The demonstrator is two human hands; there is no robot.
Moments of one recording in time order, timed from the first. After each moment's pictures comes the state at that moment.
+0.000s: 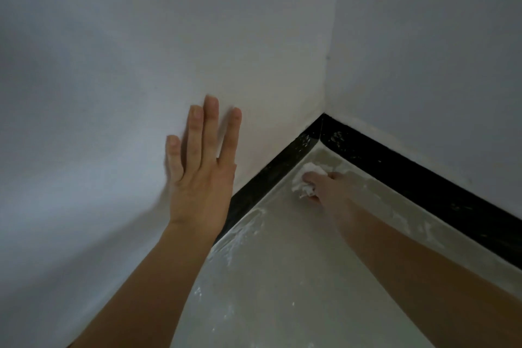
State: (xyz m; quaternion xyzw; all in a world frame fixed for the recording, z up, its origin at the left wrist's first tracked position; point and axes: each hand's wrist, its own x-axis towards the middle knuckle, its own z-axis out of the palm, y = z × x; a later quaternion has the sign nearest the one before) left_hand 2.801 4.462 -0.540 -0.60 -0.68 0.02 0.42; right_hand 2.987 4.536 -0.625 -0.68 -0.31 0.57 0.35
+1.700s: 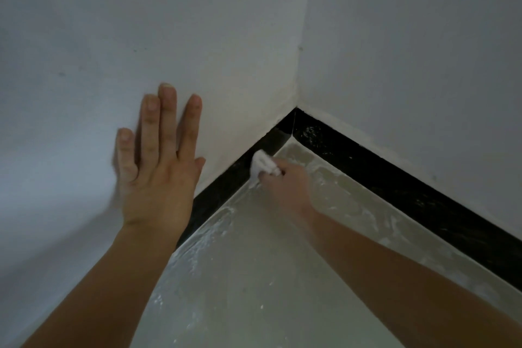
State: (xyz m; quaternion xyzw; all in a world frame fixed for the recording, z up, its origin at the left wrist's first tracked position) left_hand 2.807 4.470 -0.546 -0.59 -0.69 0.00 0.41; right_hand 2.973 4.526 -0.619 -0.59 -0.53 0.48 0.37
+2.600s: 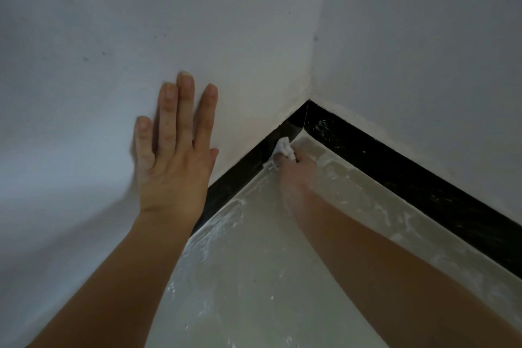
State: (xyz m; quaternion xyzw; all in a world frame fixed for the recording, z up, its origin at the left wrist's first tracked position) left_hand 2.805 4.474 -0.550 -0.59 -0.68 0.03 0.43; right_hand 2.950 4.538 -0.622 -0.65 -0.33 0.52 0.44
